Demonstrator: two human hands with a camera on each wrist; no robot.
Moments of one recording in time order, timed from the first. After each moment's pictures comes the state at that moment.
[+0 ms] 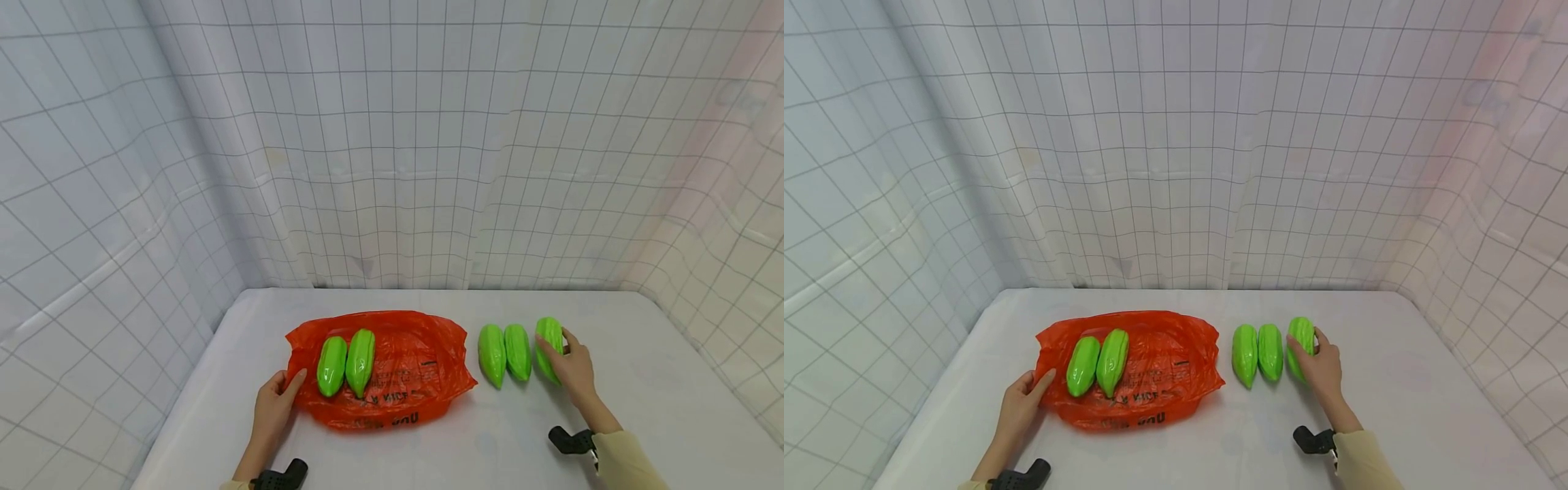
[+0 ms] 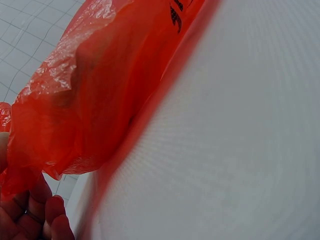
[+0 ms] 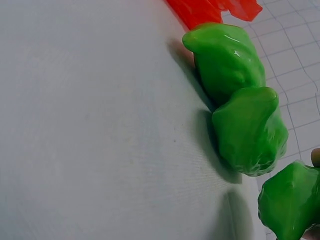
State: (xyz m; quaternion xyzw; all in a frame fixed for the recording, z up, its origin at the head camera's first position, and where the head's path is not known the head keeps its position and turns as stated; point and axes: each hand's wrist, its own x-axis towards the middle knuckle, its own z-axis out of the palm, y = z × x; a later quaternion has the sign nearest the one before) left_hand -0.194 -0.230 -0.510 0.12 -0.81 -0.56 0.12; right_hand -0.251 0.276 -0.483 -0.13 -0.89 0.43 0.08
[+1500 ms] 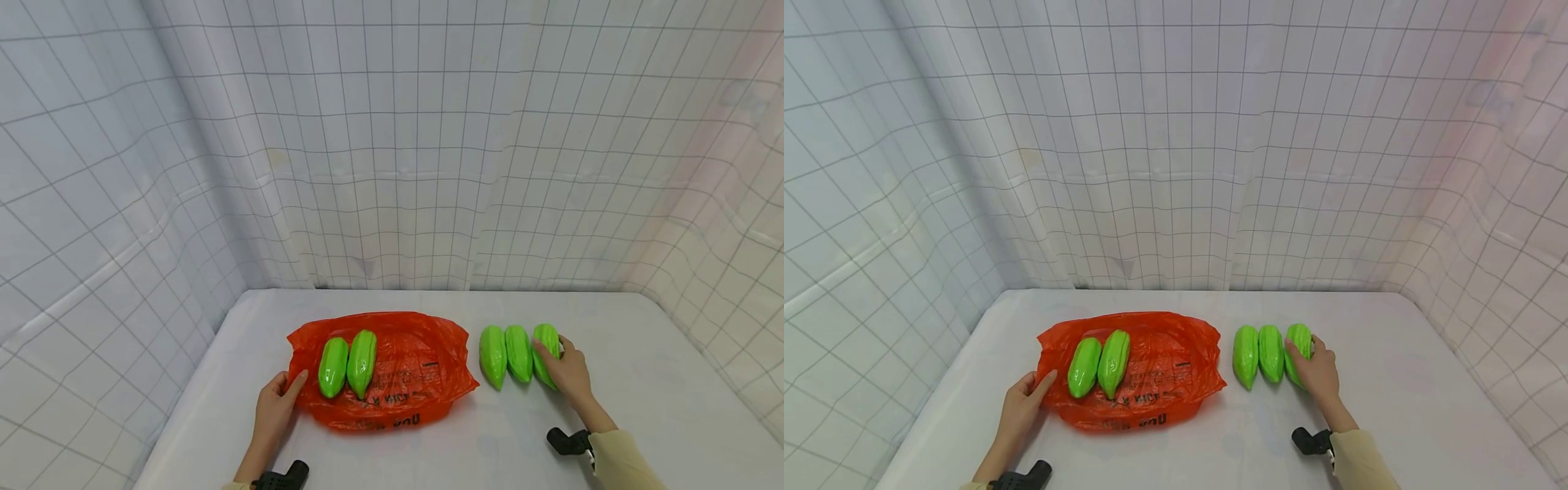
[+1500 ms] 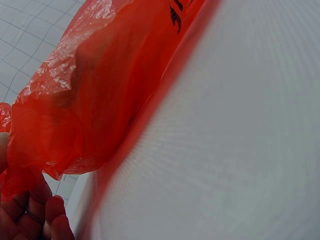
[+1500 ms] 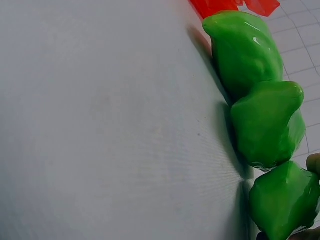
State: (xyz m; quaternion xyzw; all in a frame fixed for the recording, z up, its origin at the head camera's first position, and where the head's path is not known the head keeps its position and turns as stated) left_hand -0.195 -0.231 -0.511 0.13 -0.81 -0.57 0.12; right_hand -0.255 0.273 -0.490 -0.11 -0.91 0.40 0.05
